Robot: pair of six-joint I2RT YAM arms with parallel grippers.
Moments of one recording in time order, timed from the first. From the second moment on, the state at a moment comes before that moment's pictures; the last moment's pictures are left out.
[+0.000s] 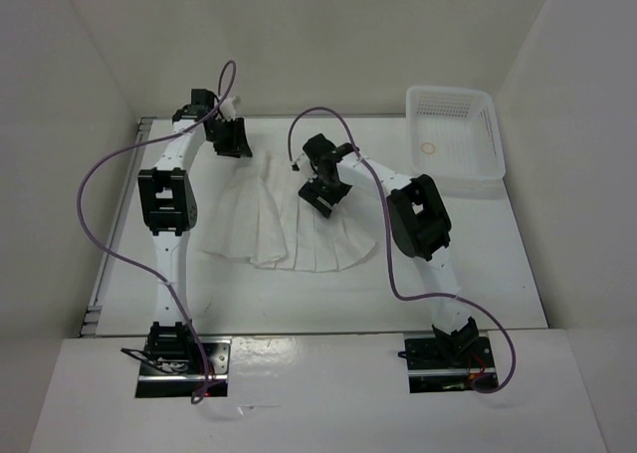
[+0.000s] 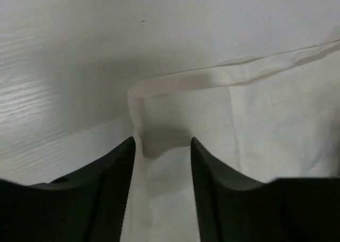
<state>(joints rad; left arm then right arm) 0.03 2.54 2.35 -0.80 0.50 -0.02 0.59 2.28 1.87 -0.82 0.08 -0.33</state>
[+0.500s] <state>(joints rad) -0.05 2.21 3.11 -0.85 0.08 0.15 0.45 2.22 1.94 -0.83 0.11 -0.34</state>
